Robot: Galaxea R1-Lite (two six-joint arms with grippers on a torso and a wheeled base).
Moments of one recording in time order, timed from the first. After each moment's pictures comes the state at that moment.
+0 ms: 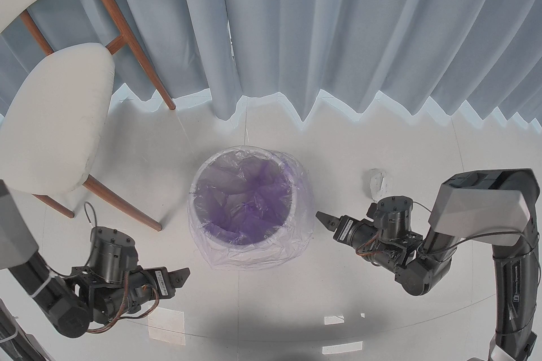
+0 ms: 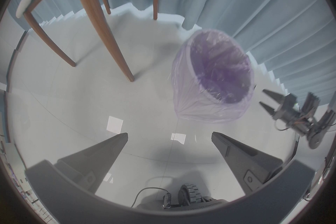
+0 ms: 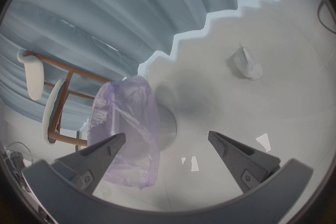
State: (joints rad) left arm -0.43 1.83 -0.22 -0.88 0.18 -0.53; right arm 0.49 2.38 -0.76 -1.24 -0.01 0.68
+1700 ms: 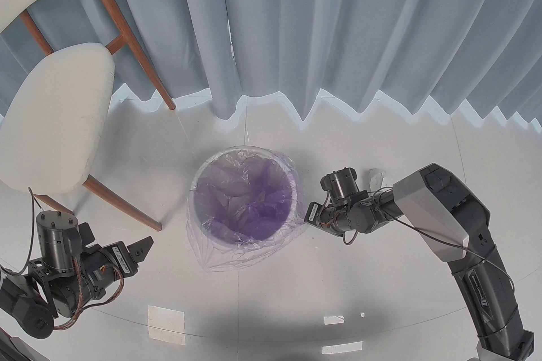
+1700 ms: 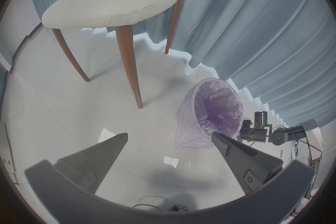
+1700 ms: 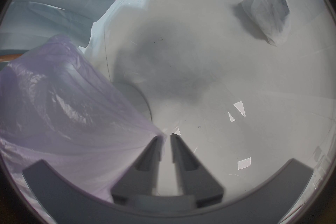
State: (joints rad) left arm -0.30 1.56 -0.16 -0.89 0.19 -0.54; right arm 0.46 2.72 -1.79 -0.11 0.06 0.72
